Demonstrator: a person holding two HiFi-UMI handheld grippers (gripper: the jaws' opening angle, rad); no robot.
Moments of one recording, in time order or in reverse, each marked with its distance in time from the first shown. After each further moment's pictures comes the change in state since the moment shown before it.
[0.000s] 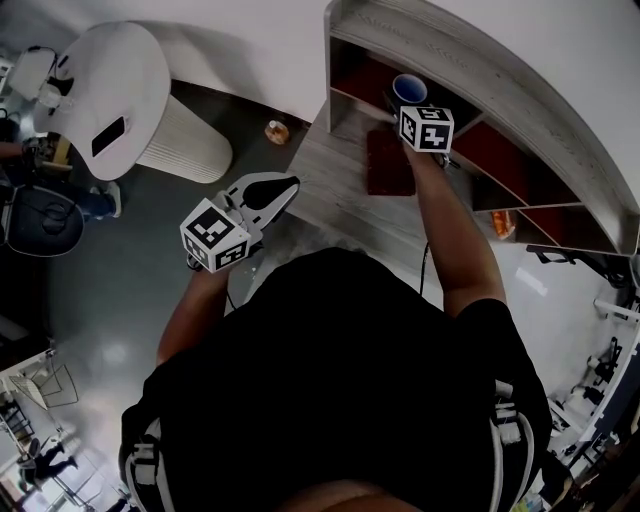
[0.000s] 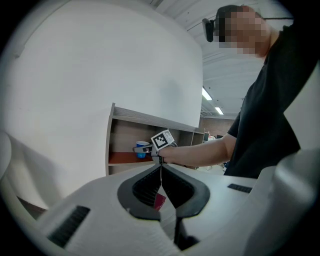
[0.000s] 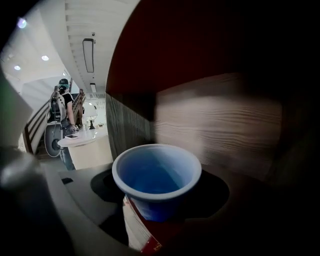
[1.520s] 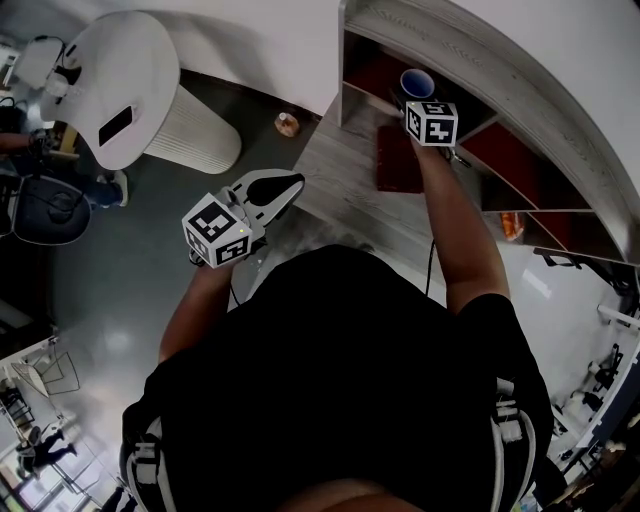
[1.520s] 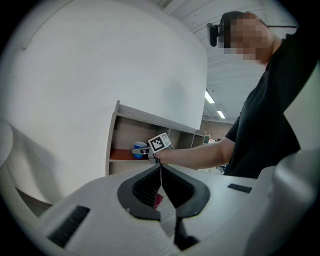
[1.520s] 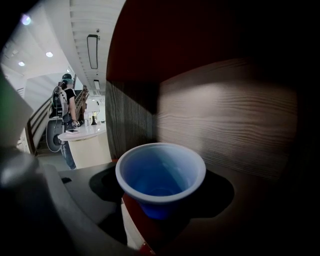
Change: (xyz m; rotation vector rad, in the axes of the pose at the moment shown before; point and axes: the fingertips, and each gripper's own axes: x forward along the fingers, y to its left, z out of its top) left arm -0.008 0.004 -0.007 -0.062 -0.005 0.000; right arm 0.024 0.004 -0.013 -0.046 0.012 0.020
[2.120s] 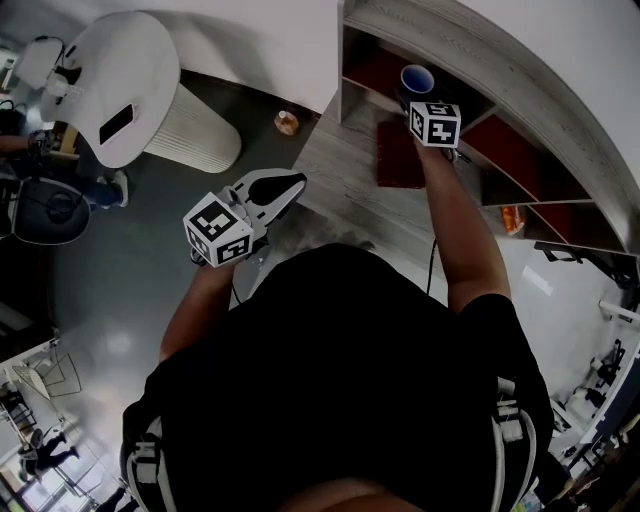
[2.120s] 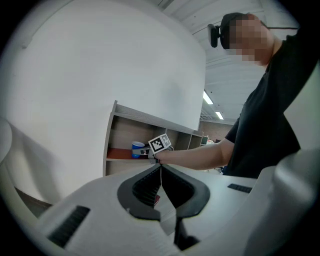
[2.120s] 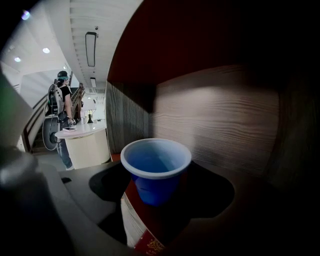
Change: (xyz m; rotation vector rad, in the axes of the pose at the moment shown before) left arm -0.006 -0.011 -0.002 -0.007 -0.005 -0.020; right arm -0.018 -0.007 -0.008 0.000 0.012 -0.055
